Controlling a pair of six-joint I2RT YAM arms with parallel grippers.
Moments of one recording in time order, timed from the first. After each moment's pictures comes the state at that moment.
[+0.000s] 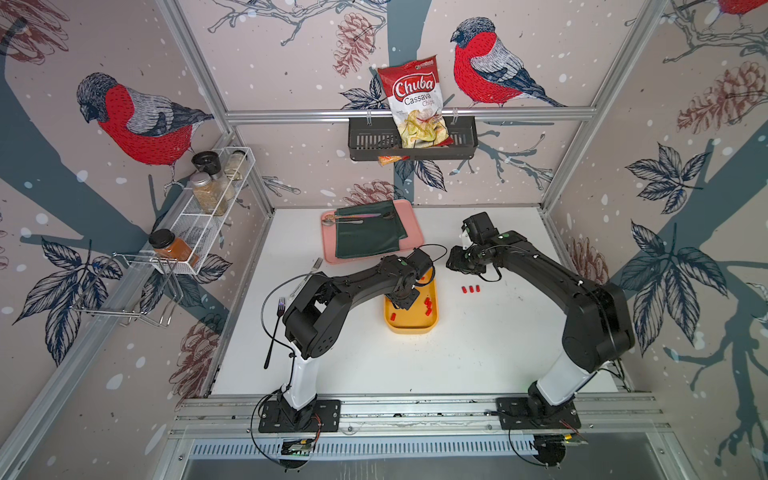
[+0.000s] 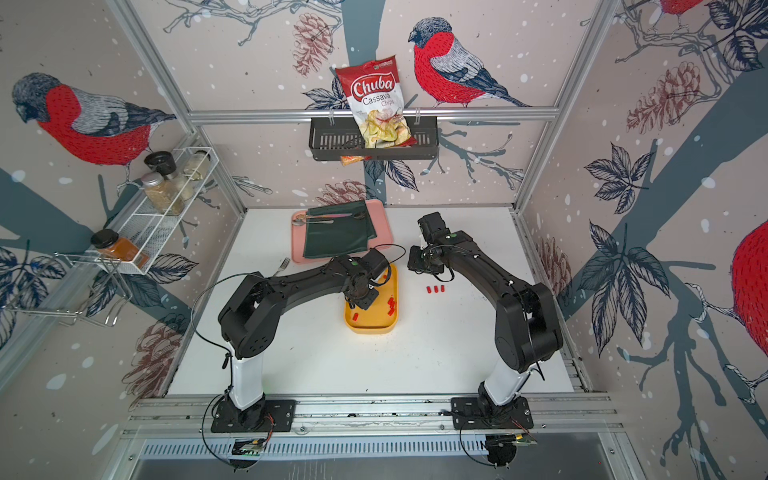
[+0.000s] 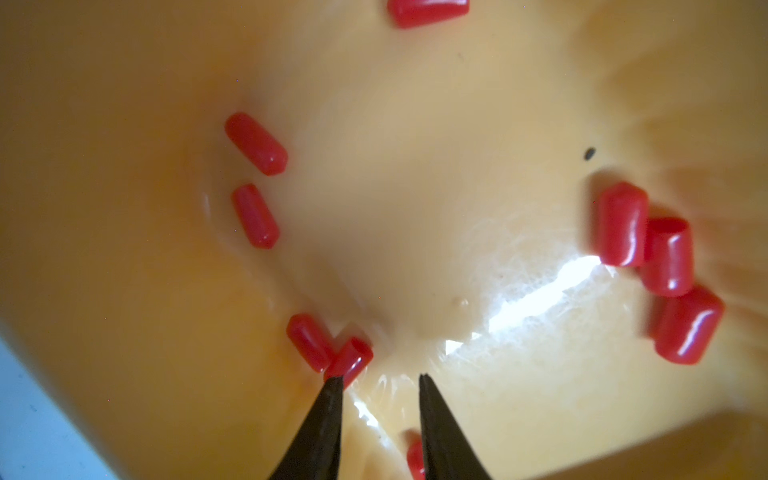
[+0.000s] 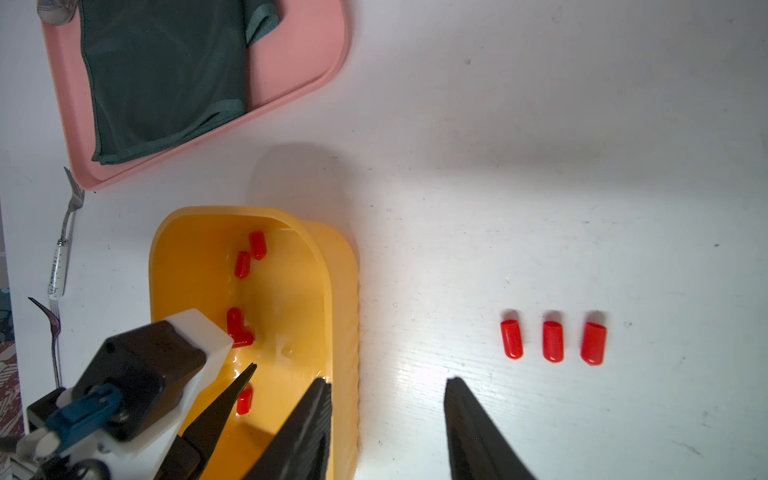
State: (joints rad) left arm -0.78 1.97 1.43 -0.83 -0.20 -0.11; right arm 0.45 1.69 1.34 -0.73 -0.16 0.45
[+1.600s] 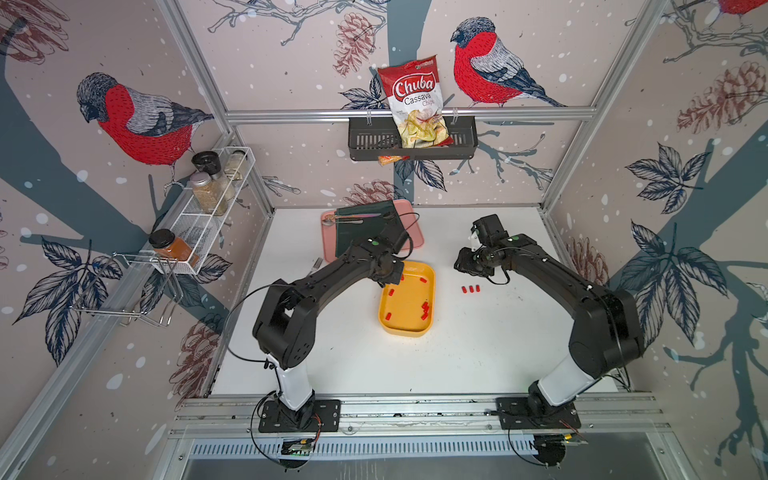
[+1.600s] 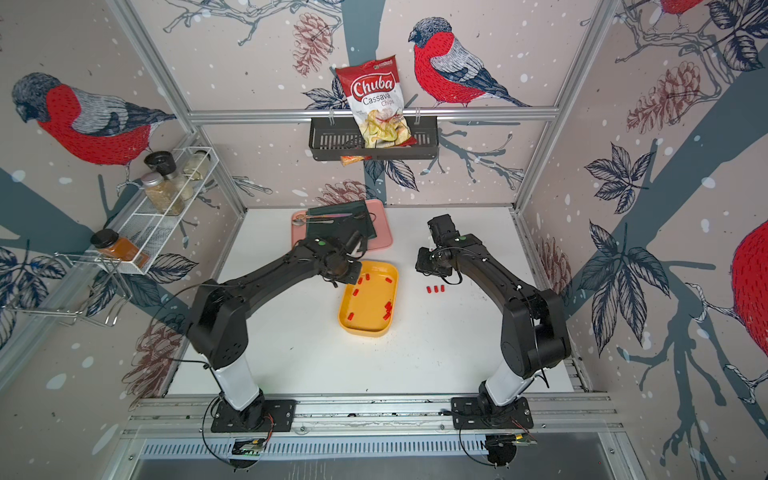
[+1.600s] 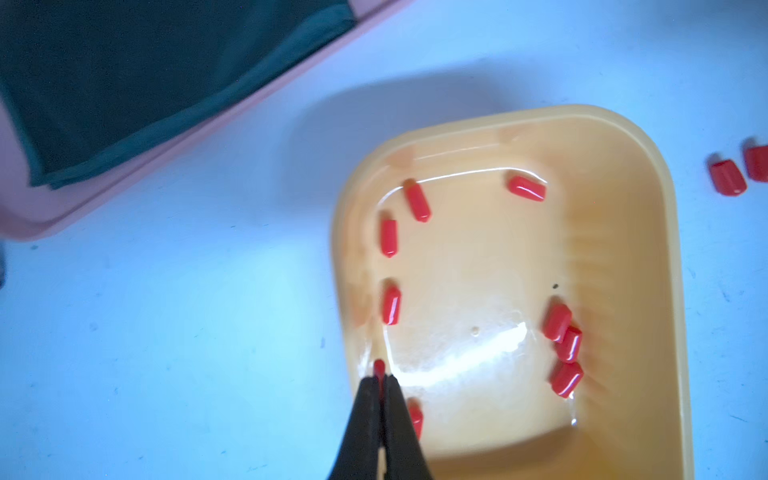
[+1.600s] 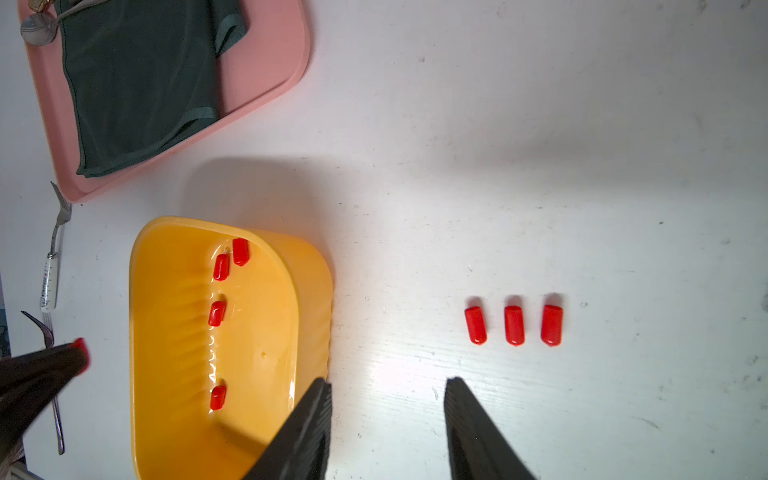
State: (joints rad) left arm -0.56 1.73 1.40 -0.84 -0.07 -0.31; right arm 0.40 1.64 1.27 -0.72 -0.17 0.44
